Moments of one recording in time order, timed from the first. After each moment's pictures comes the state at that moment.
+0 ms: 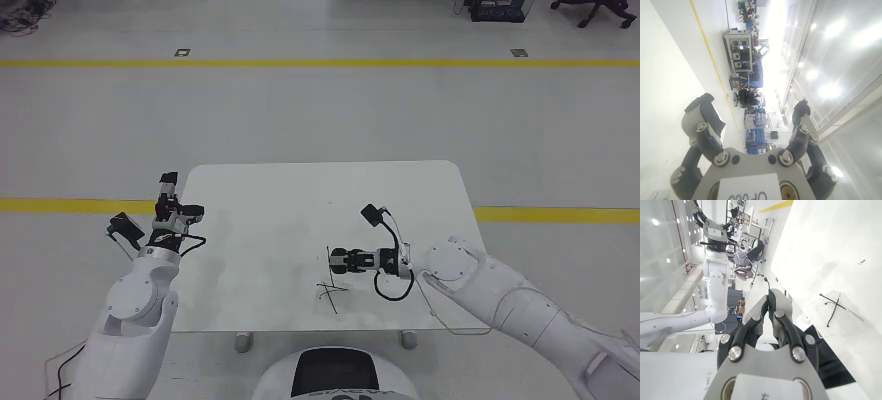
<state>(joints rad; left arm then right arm) 1.73 -1.15 -1.60 -1.80 -0.42 0.00 0.00 -0.98 -0.93 0.47 -1.40 0.37 -0.34 0.64</state>
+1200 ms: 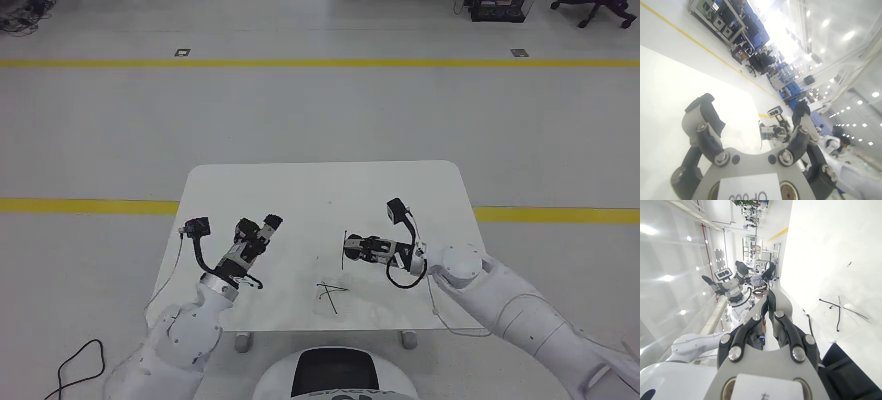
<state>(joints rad) 1.81 -1.15 -1.31 -1.90 0.45 -0.17 -0.04 -1.09 -0.94 0.61 -1.31 0.59 -0.29 0.64</state>
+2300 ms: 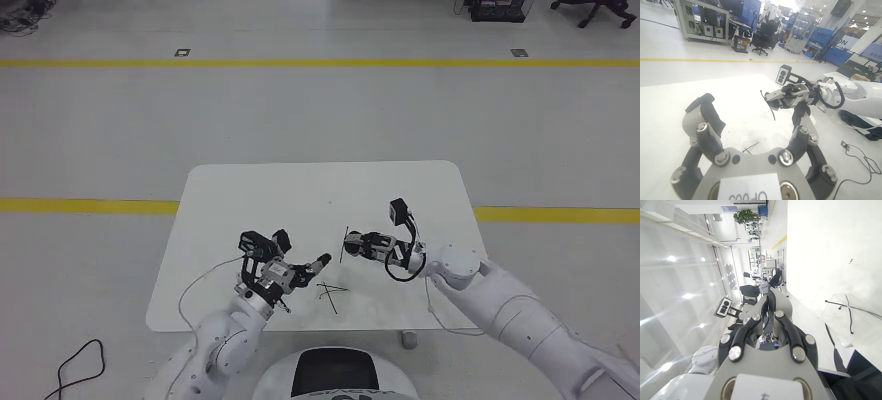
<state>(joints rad) 1.77 -1.15 -1.13 -1.86 1.06 -0.13 0.05 -1.13 -0.97 0.66 -1.31 0.67 -0.20 0.61</state>
